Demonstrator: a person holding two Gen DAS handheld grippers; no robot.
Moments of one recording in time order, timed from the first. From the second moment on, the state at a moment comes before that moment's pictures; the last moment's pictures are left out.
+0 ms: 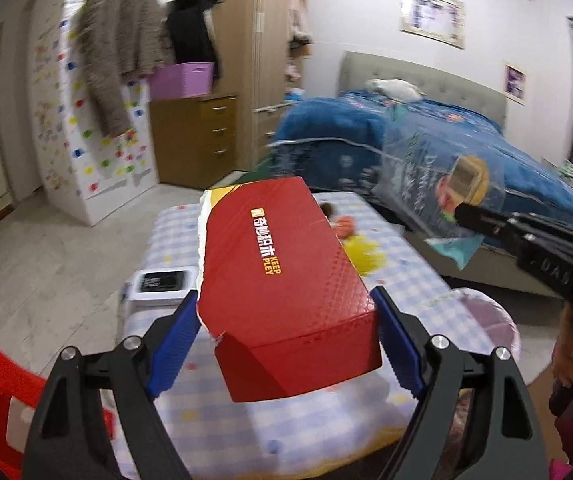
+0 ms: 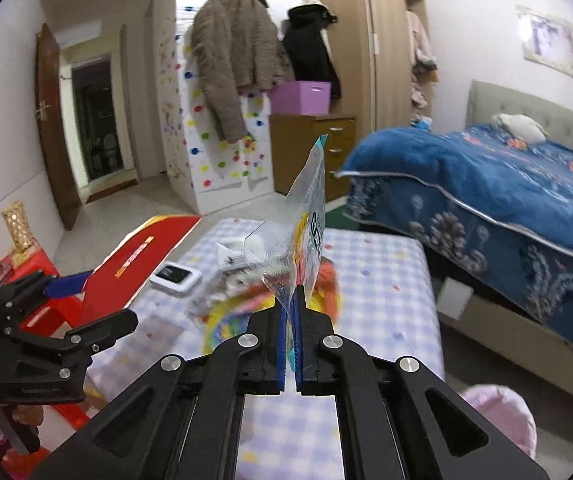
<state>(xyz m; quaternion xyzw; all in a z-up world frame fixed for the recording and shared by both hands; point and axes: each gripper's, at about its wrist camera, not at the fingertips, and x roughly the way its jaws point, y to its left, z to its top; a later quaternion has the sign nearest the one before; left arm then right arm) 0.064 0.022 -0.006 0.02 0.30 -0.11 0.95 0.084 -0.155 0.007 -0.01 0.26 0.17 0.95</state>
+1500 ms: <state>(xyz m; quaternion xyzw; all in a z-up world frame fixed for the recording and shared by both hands) 0.128 -0.288 -0.086 0.10 0.36 -0.39 0.84 0.049 -0.437 -0.157 0.15 0.42 -0.07 0.89</state>
